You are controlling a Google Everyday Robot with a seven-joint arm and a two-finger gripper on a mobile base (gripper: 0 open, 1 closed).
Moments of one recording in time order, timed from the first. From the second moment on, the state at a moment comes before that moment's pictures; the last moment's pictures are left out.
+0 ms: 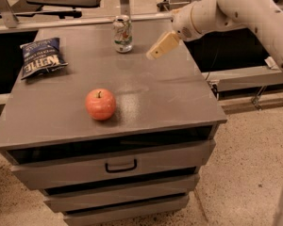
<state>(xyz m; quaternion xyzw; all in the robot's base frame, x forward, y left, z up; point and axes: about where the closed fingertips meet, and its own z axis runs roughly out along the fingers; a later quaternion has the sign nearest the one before) 0.744 -0.071 0.928 -0.52 0.71 0.10 0.47</state>
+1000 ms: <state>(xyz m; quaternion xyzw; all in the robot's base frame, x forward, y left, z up) 0.841 -0.001 0.902 -0.45 0.67 0.23 0.54</state>
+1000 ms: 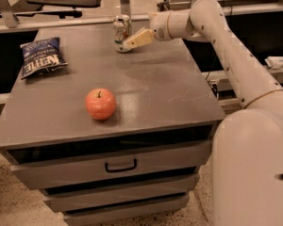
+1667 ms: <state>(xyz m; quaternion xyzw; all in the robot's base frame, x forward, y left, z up) 0.851 0.050 0.893 -0.45 0.65 0.30 0.53</state>
